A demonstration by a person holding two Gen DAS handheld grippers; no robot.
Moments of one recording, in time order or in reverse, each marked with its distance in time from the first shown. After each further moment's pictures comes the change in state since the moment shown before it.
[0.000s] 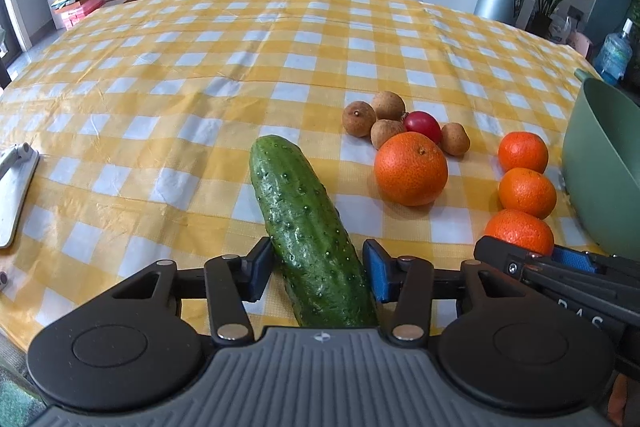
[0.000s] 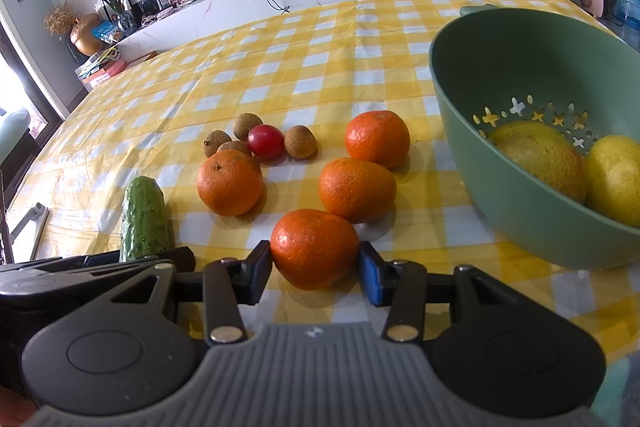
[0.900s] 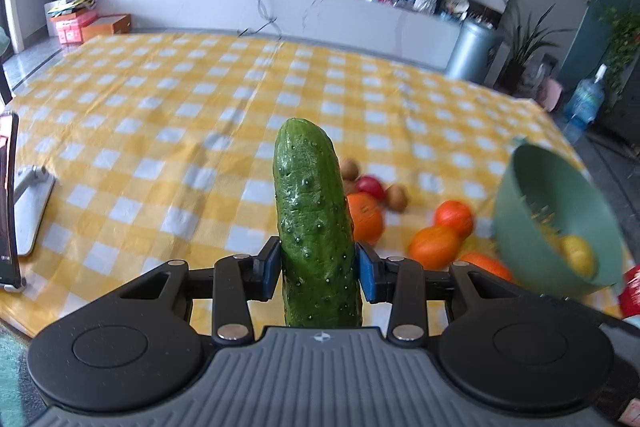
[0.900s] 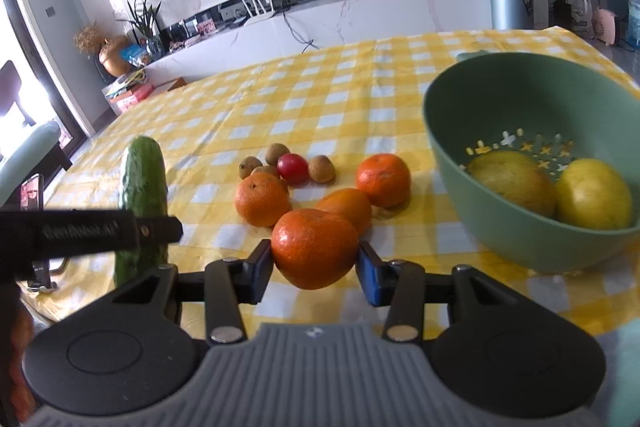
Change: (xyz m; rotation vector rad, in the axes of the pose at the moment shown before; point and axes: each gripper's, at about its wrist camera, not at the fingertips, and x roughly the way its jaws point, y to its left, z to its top) left arm -0.072 -0.004 0.016 -0.053 -0.122 -0.103; right arm -0.054 -0.008 -0.012 -0.024 -0.125 0.066
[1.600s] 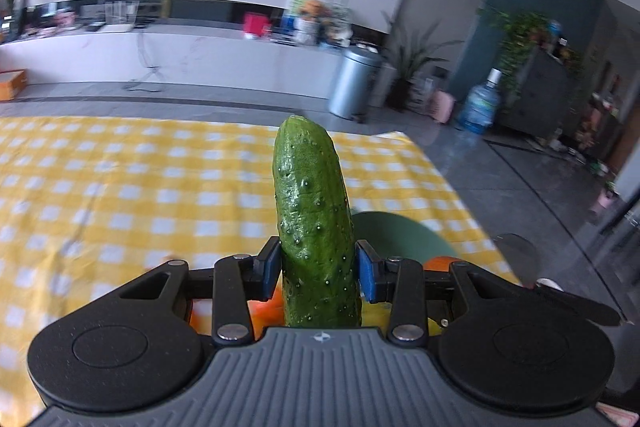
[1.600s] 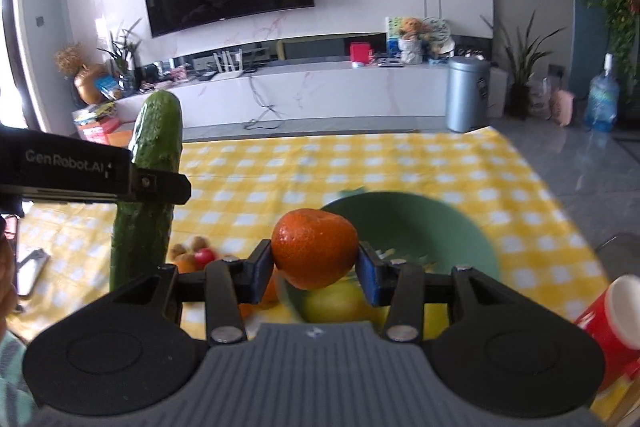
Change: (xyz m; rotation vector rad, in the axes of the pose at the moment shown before) left arm -0.013 -0.107 0.063 0.148 -0.069 -0.308; right arm -0.086 -0.063 0.069 -0.130 -0.157 -0.166
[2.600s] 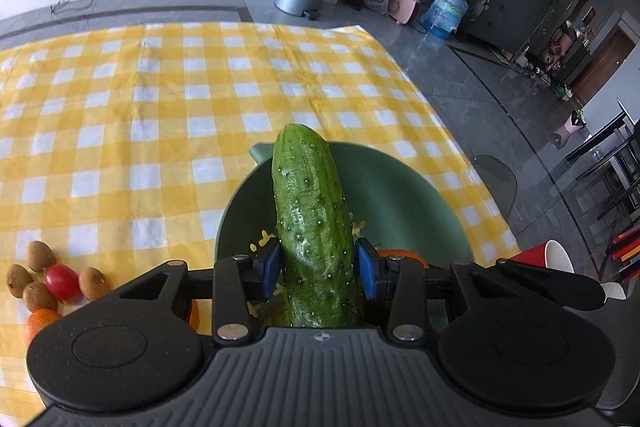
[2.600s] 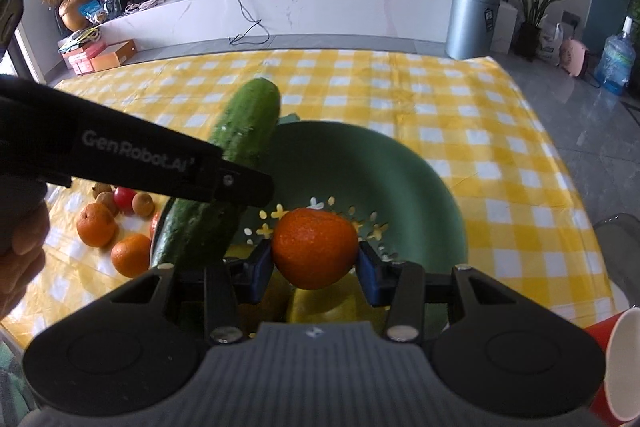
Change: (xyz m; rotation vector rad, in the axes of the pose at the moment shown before) left arm 0.139 -0.023 0.002 0.014 0.326 -0.136; right arm 0.093 -0.058 0.000 -0.018 0.283 0.033
